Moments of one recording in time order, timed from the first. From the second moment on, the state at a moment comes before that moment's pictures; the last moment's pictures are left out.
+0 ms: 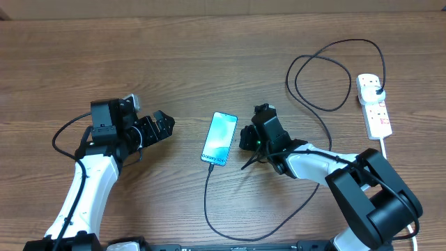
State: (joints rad) left arm 0.09 1.36 0.76 -0.39 0.43 -0.39; right arm 0.56 1.78 0.72 0.20 -0.06 0.74
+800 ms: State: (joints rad) left arm 0.09 1.36 0.76 -0.39 0.43 -0.39; right arm 0.59 1.83 0.72 0.33 -0.12 0.75
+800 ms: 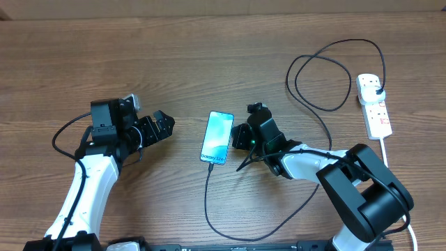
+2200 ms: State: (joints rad) left arm 0.09 1.36 0.76 -0.39 0.43 -0.39; right arm 0.59 1.91 0.72 0.47 -0.17 0.75
